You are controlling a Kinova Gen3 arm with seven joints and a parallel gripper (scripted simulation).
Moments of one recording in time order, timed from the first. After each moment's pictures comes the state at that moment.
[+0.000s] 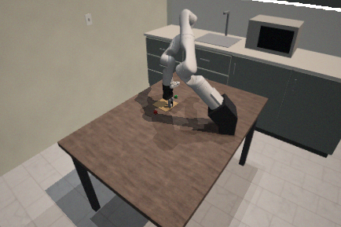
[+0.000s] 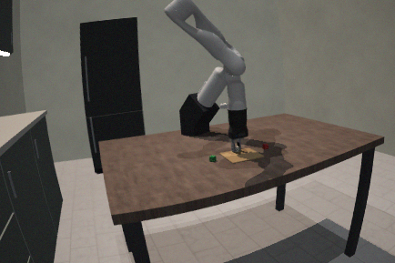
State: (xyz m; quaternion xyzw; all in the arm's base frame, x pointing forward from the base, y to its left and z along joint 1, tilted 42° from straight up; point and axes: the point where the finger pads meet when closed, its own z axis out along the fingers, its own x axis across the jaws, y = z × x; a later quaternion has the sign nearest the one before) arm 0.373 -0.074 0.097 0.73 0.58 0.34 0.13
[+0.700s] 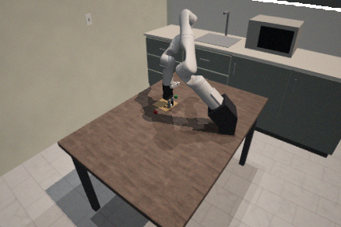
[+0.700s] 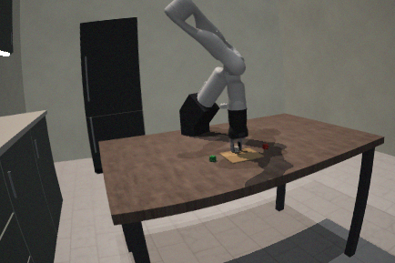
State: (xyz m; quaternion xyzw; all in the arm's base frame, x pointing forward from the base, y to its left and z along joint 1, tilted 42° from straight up) arm 0.373 -0.074 0.097 0.73 0.58 0.34 0.13
